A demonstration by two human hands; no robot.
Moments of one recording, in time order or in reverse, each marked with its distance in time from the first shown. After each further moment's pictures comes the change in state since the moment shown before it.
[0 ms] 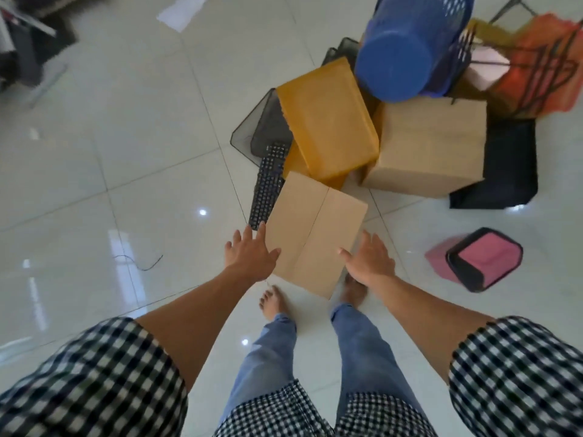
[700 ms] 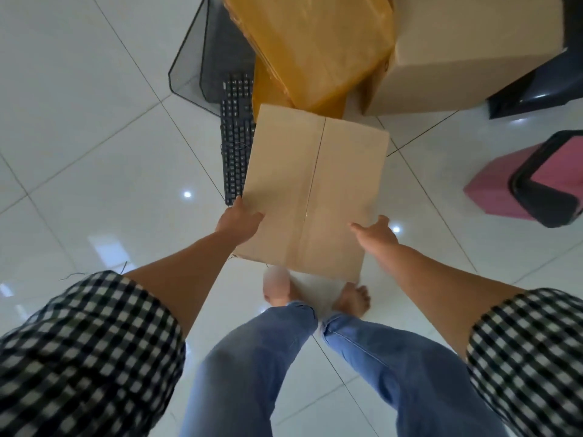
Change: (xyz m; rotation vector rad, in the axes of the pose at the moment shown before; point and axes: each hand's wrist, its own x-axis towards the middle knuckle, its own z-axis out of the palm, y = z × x) left_hand 0.225 -0.034 0.158 -0.424 -0.148 -0.082; right_hand 0.167 0.058 0.193 0.562 -0.094 0.480
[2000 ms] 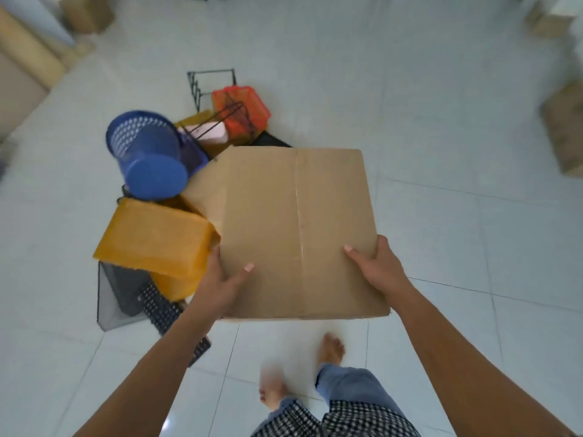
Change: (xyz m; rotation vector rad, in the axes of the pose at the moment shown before) left_hand -0.409 0.211 -0.089 -0.146 -0.237 0.797; right_hand -0.399 0.186 -0.249 0.901 0.523 -0.159
